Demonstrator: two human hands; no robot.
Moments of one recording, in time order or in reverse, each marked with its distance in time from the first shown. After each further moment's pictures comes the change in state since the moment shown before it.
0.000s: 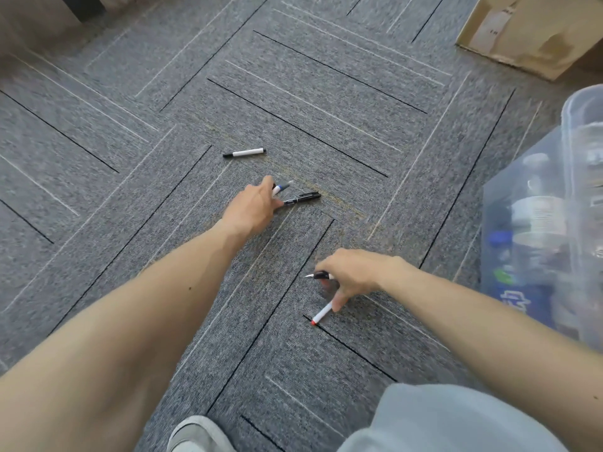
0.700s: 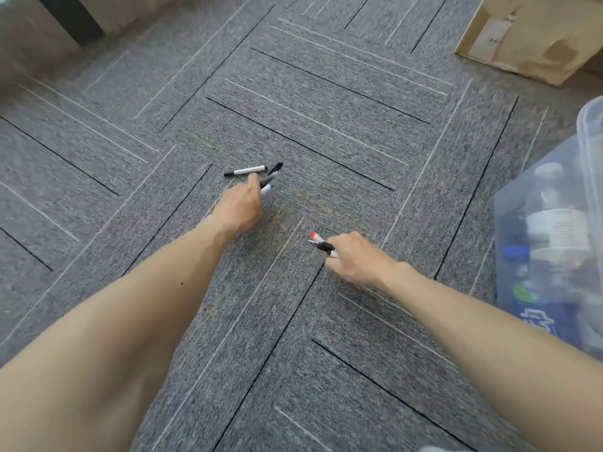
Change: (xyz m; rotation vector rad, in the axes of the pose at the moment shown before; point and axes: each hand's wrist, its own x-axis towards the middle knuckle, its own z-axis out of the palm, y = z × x) left_hand 0.039 -0.021 -0.024 0.179 0.077 0.049; right_hand 0.028 0.015 -0.016 0.346 0.421 0.199
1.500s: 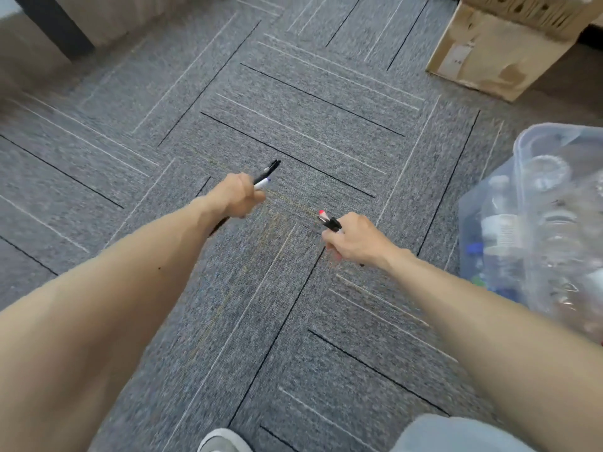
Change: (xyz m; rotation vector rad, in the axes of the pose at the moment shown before) left_hand -0.003 0.020 -0.086 -0.066 -0.252 0.004; right_hand -0.037 -0.048 -0.067 0.279 0.102 0.199
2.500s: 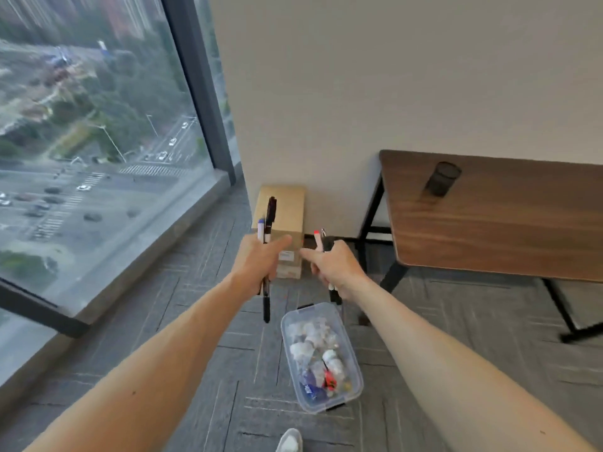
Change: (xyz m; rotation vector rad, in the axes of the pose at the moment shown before) left_hand -0.495 0.587 -0.566 -1.003 0.041 0.270; right_hand -0.636 -0.323 -0.586 0.724 0.659 0.118
